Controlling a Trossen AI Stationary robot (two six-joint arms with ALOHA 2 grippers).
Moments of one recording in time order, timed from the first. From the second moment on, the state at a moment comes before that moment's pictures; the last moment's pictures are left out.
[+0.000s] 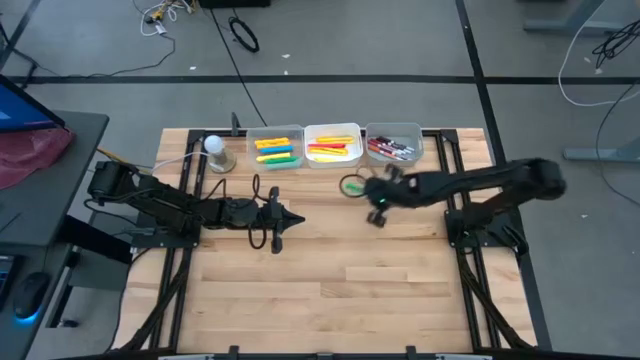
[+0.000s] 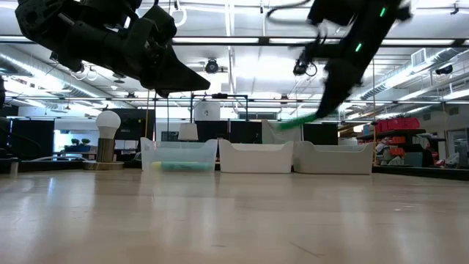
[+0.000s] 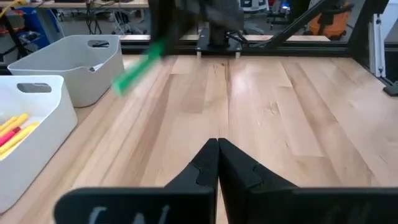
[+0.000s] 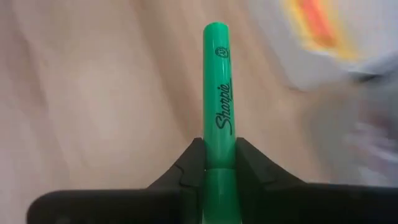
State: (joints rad) left arm -0.11 1.39 0.45 0.69 -0.23 -0.05; right arm -0.04 1.38 0.89 -0.58 0.36 0.20
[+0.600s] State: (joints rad) left arm -0.11 1.39 0.45 0.70 -0.29 -0.01; right arm -0.66 1.36 1.19 -1.13 0.49 -0.49
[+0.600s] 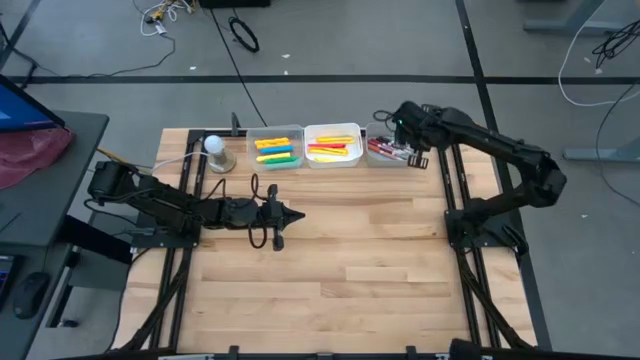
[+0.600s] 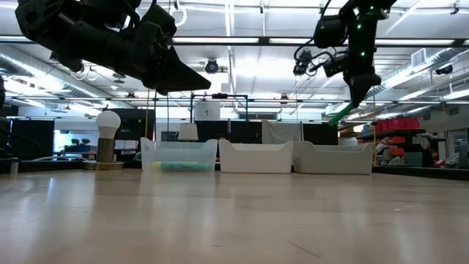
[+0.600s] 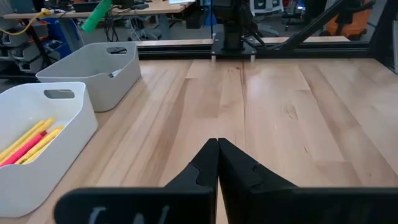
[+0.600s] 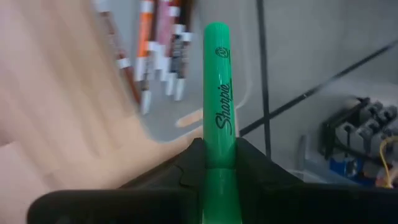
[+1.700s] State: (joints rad) left arm 0.01 1.39 0.45 1.11 -0.05 0.03; right arm -0.03 1.43 0.53 1.02 -0.11 -0.03
